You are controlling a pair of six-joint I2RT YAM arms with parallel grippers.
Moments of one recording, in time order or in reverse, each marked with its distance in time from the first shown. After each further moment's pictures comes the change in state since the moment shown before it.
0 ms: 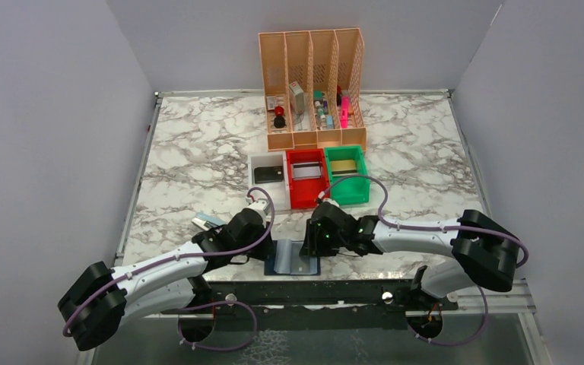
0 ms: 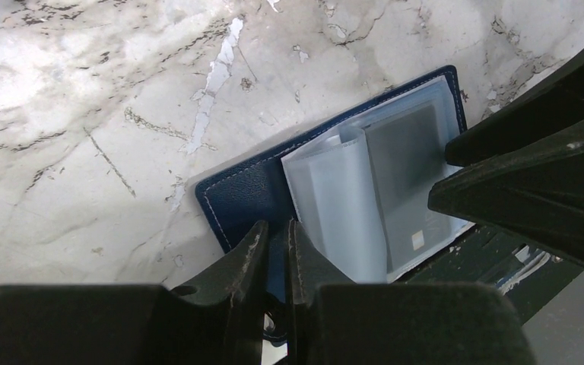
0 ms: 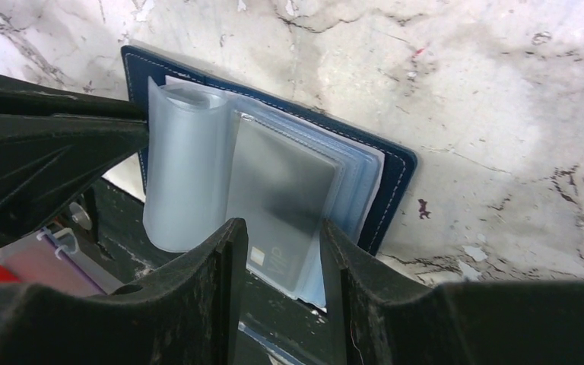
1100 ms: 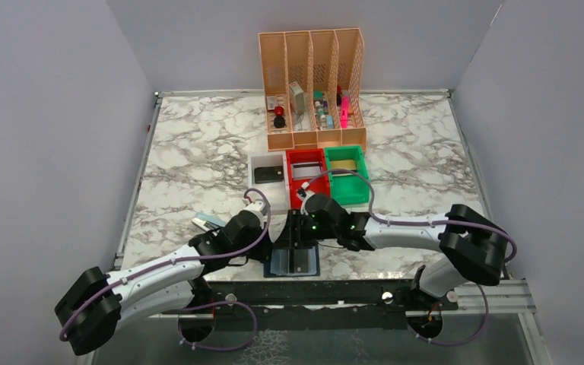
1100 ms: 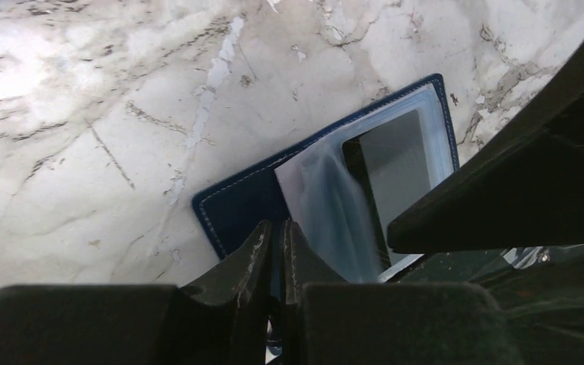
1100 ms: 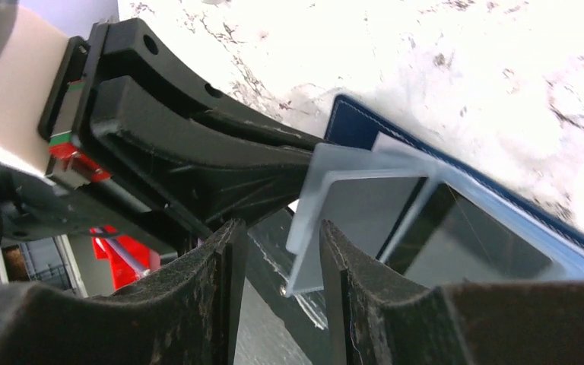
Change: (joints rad) left arm -0.004 -0.041 -0.027 0.019 0.002 -0.022; right arm 0.001 0.055 0.045 0.319 -0.195 0.043
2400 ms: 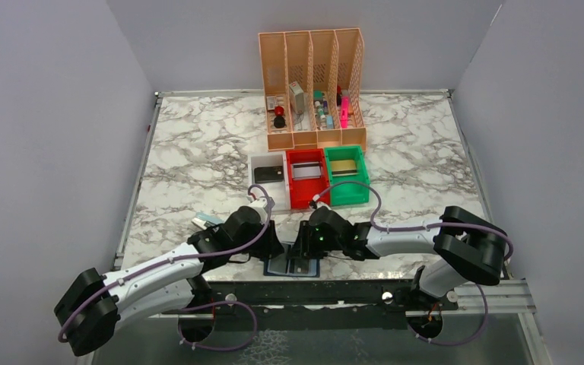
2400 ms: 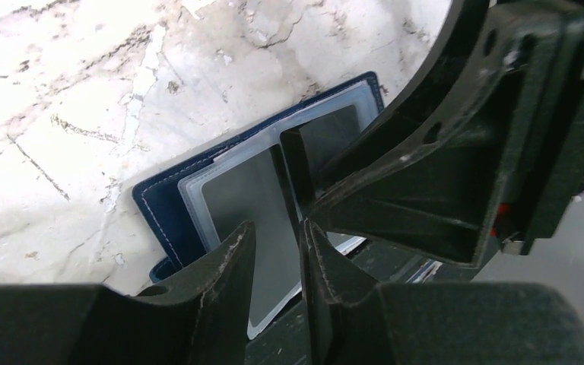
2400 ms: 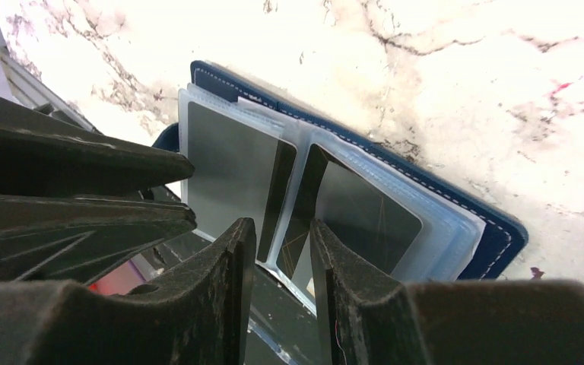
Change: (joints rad) left arm 0.000 -0.030 0.055 -0.023 0.098 -0.015; right arm 0.018 0.032 -0.118 0.001 0.122 0.035
